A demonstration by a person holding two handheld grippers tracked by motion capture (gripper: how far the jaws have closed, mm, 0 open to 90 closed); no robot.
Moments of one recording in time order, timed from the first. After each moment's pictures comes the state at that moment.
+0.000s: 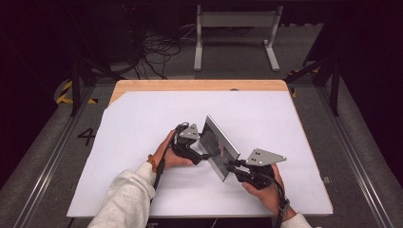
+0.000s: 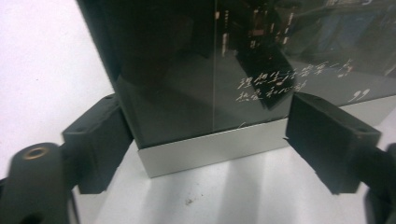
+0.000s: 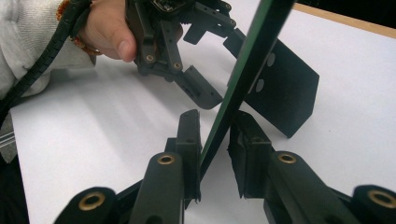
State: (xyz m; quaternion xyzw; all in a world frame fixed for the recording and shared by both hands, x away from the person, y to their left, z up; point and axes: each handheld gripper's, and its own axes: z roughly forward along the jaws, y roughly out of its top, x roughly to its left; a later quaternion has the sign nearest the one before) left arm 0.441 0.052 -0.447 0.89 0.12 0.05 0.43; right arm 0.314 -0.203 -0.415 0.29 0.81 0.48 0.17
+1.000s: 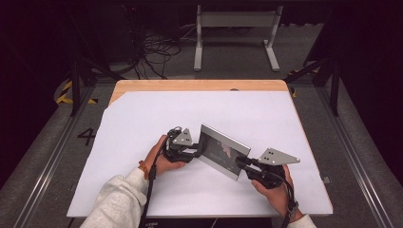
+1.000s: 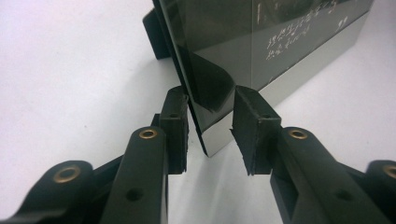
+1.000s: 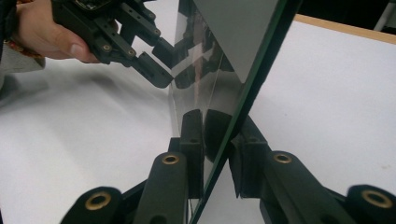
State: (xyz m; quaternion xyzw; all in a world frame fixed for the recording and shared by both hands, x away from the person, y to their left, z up) left arm 0.415 0.073 -0.436 0.90 0.13 0.09 0.40; right arm 0.311 -0.231 -0.415 0.33 0.78 0.49 0.19
